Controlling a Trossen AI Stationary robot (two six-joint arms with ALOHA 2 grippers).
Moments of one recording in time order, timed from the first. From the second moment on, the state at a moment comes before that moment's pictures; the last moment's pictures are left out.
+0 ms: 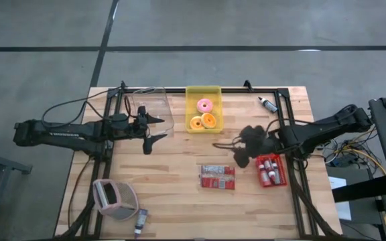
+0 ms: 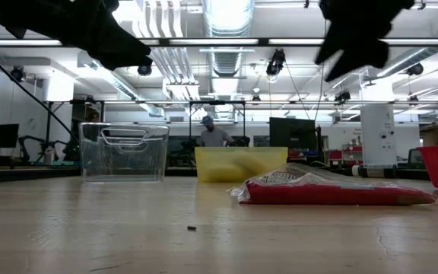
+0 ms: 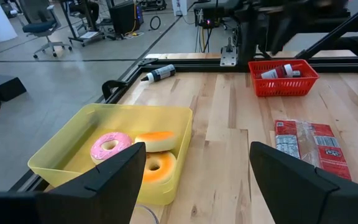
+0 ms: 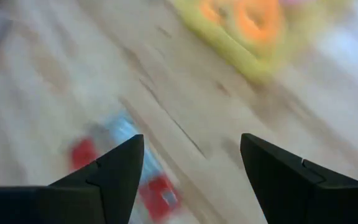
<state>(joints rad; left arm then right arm) 0.08 0.82 0.49 0.05 -0.16 0.07 0.26 1.18 0.93 -0.73 0.42 0.90</state>
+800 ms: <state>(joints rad) 0.08 0.82 0.49 0.05 -0.16 0.07 0.15 1.17 0.75 -0.07 0.55 0.35</state>
